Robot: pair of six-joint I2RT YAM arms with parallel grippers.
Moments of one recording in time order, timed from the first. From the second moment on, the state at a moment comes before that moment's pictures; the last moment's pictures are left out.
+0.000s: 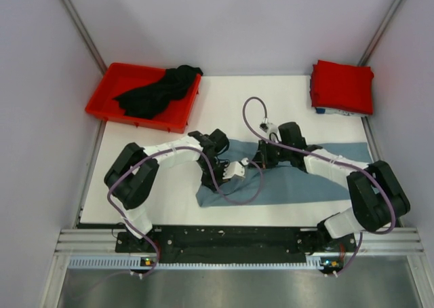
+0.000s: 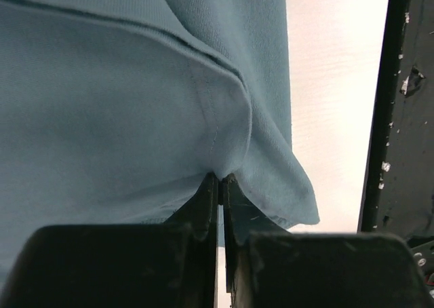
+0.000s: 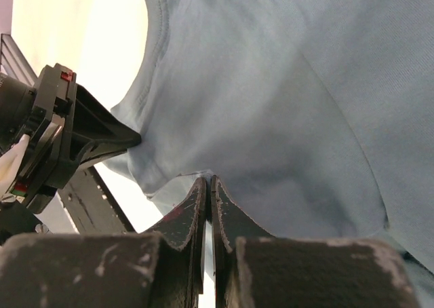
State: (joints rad) left arm -0.74 1.78 1.14 -0.85 0.52 0.88; right arm 0.44 1.46 0.71 -0.01 -0.60 0.37
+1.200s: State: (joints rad) left arm -0.70 1.64 1.39 -1.31 0.61 0.98; right arm 0.46 1.27 0.54 -0.05 -0.74 0.41
